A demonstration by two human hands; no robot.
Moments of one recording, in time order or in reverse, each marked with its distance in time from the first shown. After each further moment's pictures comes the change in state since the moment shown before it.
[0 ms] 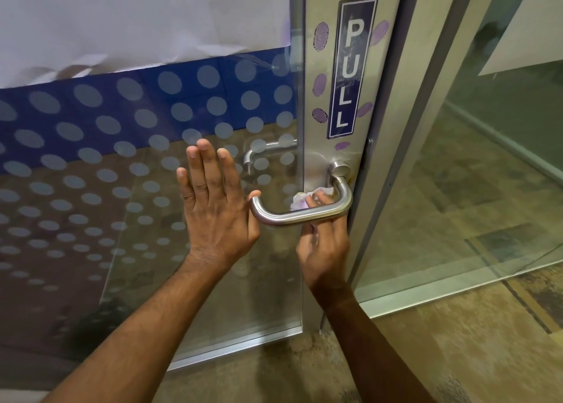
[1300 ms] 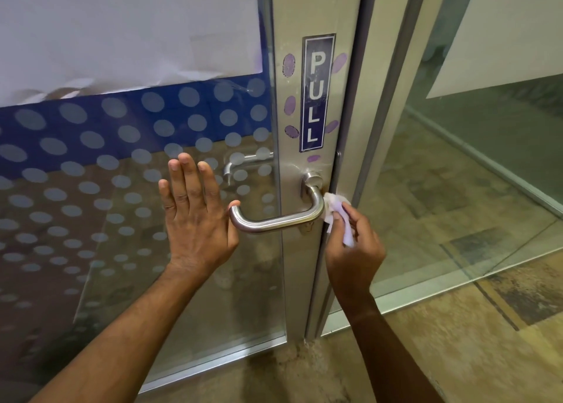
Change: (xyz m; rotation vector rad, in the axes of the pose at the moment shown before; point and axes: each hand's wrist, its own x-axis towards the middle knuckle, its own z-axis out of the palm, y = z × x) left_hand 0.000 0.000 -0.004 -0.018 -0.037 -0.003; right_hand 0.019 0.017 -0.064 -0.119 0.220 0.108
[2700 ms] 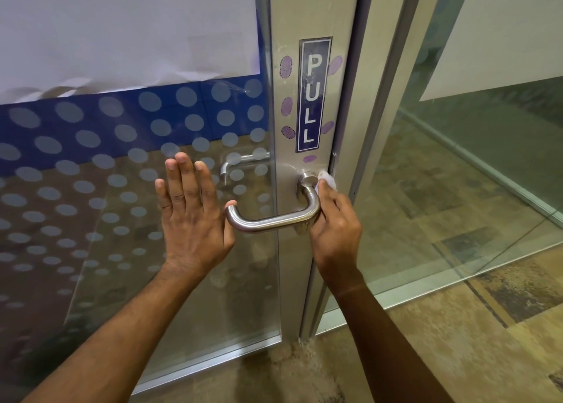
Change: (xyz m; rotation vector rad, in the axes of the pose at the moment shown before) left_hand 0.000 -0.001 0.000 -0.012 -0.007 0.006; right_hand 0.020 -0.010 0.017 -0.039 -0.217 -0.137
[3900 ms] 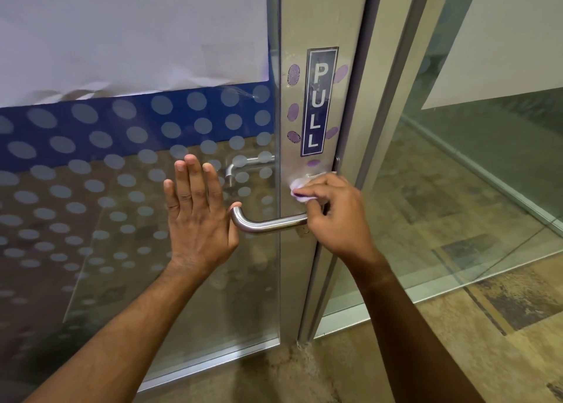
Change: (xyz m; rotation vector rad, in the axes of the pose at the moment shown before) left_hand 0.001 0.002 -0.003 0.005 -0.013 -0.008; right_hand 0.049 -0.024 -0.026 0.177 -0.345 0.053
